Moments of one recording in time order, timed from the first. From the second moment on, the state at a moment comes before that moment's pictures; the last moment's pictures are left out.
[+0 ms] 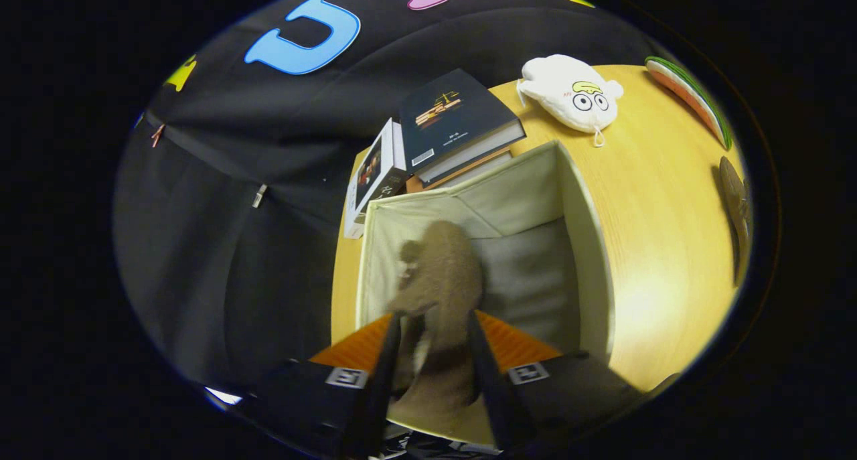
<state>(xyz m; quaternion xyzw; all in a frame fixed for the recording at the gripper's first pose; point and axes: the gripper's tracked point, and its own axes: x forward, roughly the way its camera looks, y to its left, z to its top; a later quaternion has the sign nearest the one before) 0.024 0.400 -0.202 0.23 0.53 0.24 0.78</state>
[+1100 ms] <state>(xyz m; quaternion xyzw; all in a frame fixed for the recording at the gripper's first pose) 0.055 0.067 -0.152 0.11 0.40 0.08 0.91</state>
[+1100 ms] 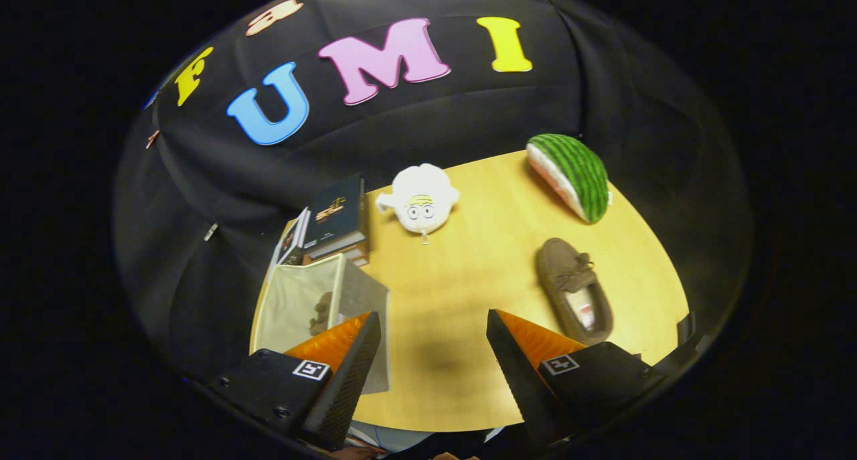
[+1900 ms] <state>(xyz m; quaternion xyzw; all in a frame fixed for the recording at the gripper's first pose) 0.092 -0.124 -0.264 -0.01 0.47 0.06 0.88</state>
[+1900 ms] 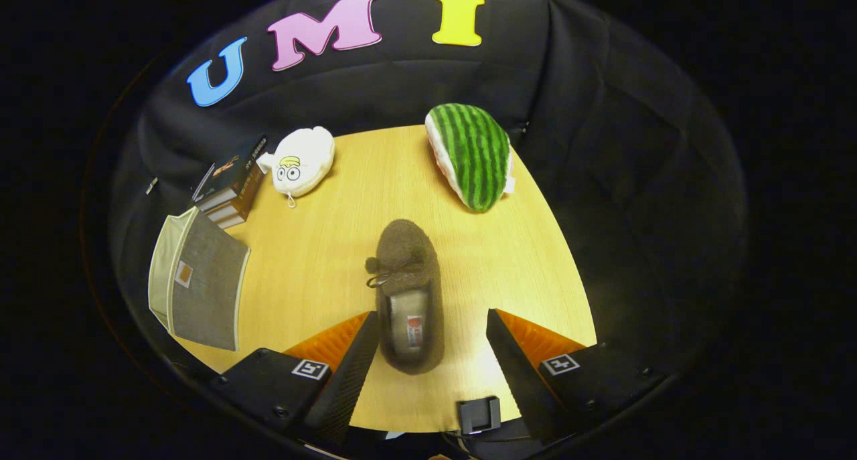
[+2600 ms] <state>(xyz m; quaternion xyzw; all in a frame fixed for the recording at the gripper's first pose) 0.150 -0.125 -0.360 0.00 0.51 0.11 0.85</state>
